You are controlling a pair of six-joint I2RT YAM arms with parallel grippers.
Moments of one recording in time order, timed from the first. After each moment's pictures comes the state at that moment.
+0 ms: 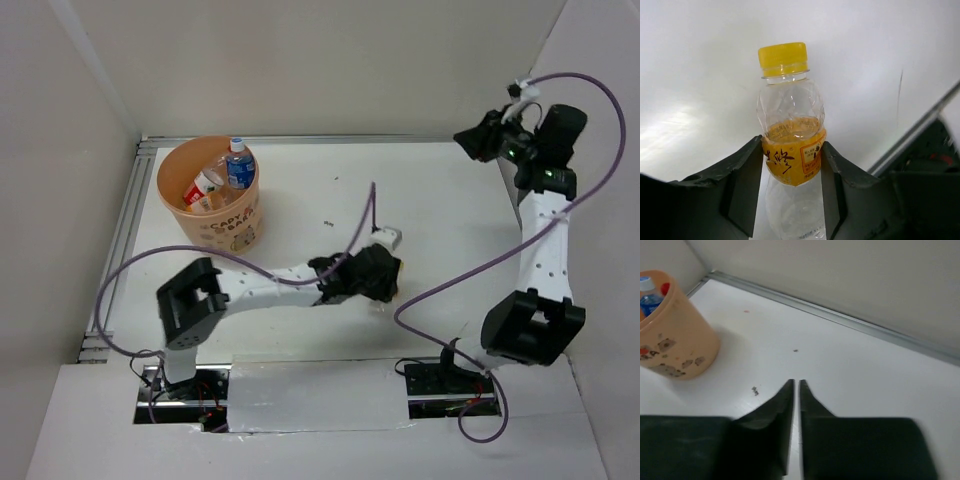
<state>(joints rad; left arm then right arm) -1.19 1.93 1.38 -0.15 -0.18 -0.68 -0.26 1.46 1.55 -0.29 -0.88 -0.01</state>
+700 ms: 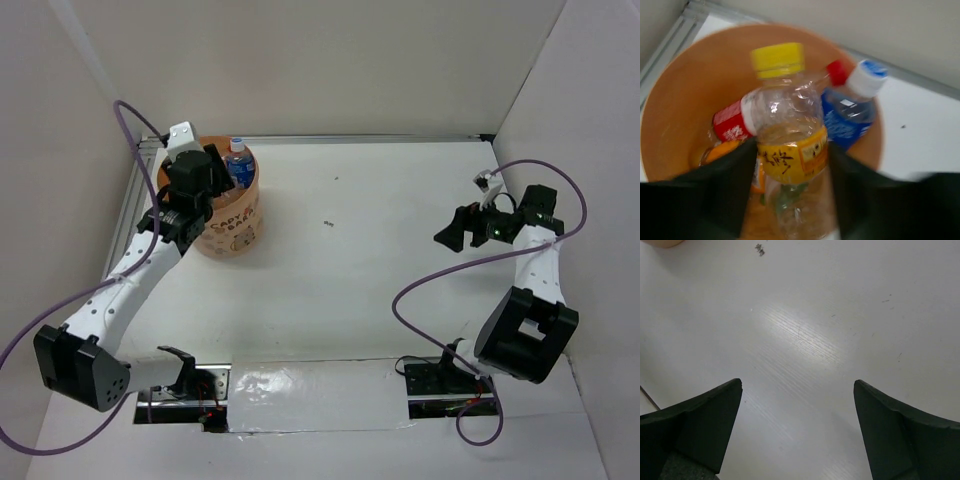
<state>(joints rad) -0.35 1.23 1.21 -0.28 -0.53 -0.43 -0.48 1.34 1.04 -0.75 -0.98 -0.65</state>
